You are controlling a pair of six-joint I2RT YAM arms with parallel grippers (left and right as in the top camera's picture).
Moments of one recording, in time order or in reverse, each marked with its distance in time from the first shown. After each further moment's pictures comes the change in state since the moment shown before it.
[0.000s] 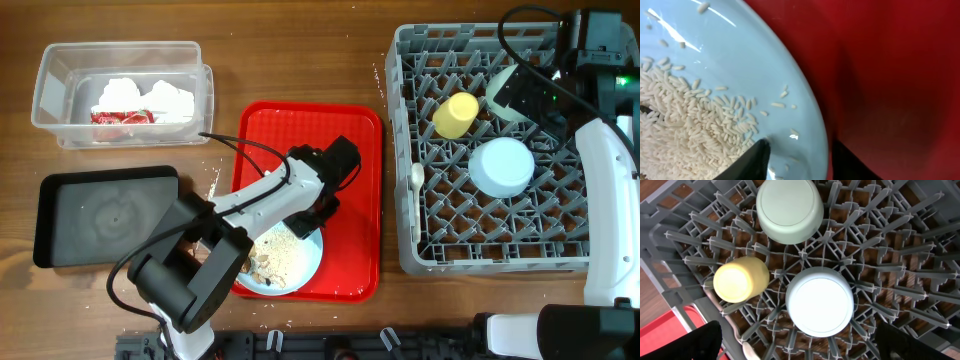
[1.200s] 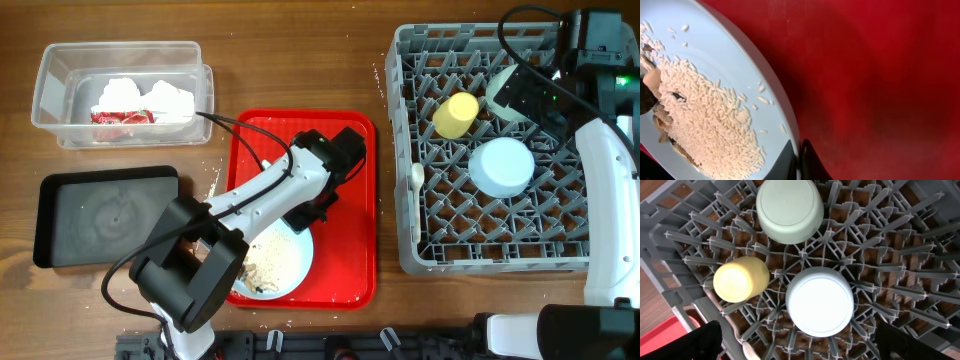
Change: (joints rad) left arm -0.008 0.005 0.140 -0.234 -0.090 0.002; right arm 0.000 0.000 0.000 0.000 0.000 0.000
